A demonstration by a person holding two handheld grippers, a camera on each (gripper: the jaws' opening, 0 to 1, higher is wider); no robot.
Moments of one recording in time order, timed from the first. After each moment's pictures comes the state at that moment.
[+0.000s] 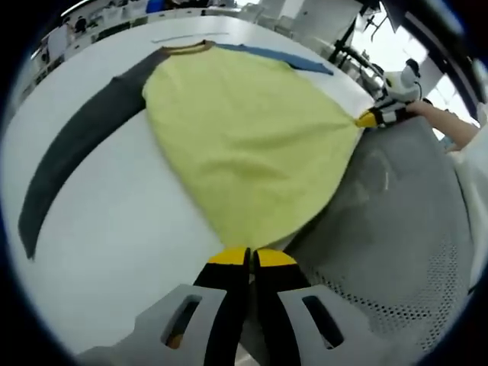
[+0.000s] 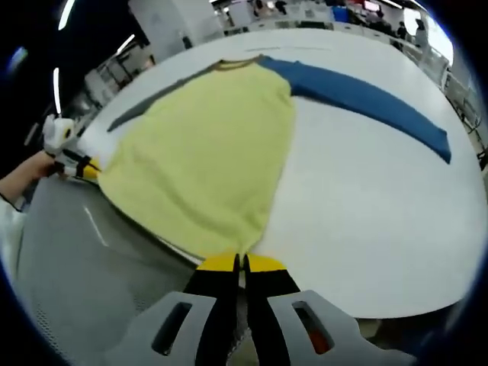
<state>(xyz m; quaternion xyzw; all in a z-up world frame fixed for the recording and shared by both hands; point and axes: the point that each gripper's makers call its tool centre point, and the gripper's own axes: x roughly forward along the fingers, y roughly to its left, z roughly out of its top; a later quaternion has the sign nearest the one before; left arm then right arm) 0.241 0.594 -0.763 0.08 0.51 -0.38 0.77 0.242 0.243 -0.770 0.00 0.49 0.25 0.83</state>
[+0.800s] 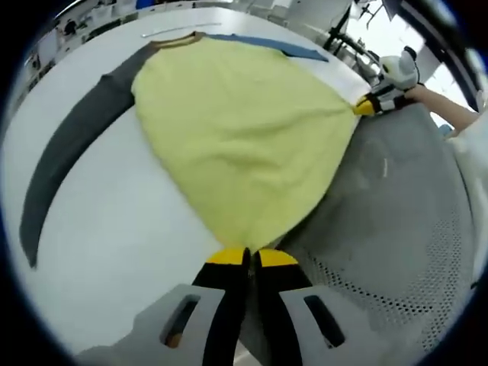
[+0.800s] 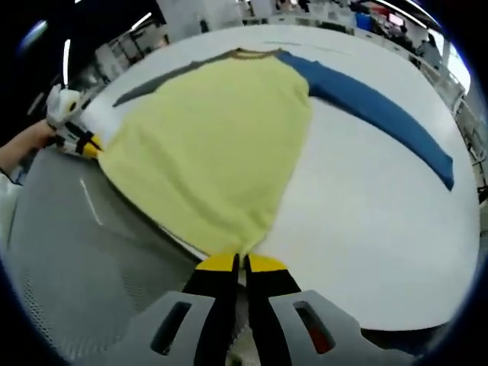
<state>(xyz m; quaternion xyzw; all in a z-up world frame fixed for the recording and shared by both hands) 0.232 0.592 -0.767 0.11 0.52 -0.39 0.75 0.238 0.245 -0.771 -0.07 0.50 0.28 0.82</state>
